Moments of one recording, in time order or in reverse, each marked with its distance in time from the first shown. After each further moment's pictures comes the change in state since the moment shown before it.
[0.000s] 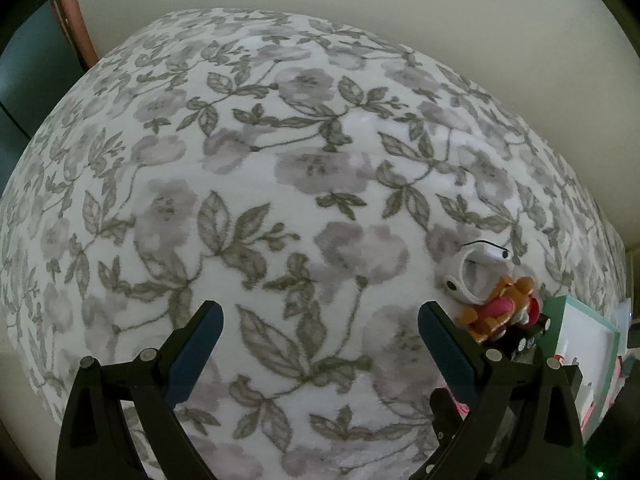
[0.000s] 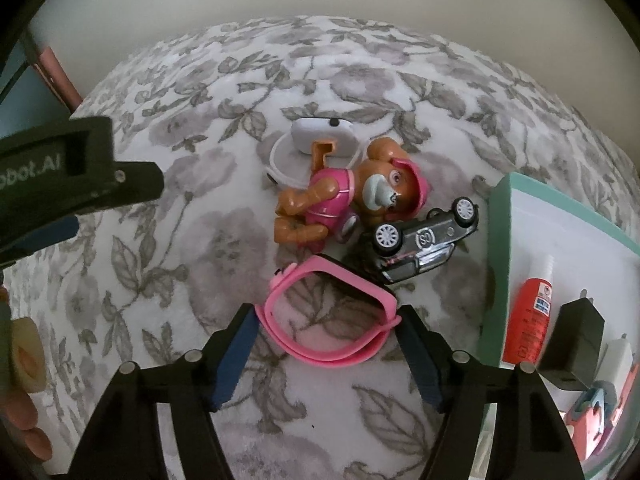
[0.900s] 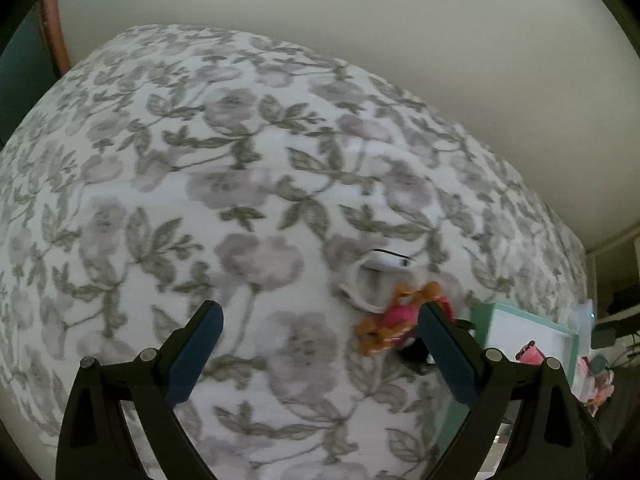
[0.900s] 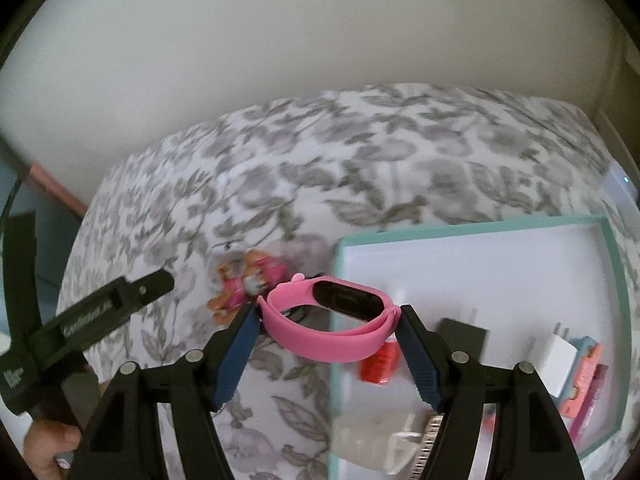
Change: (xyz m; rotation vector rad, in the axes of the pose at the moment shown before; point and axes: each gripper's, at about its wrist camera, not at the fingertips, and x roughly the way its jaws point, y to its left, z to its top) left arm -0.018 -0.054 -0.001 0.018 -0.046 -0.150; right arm -0.082 -0.121 0.016 0.316 -0.138 0.081
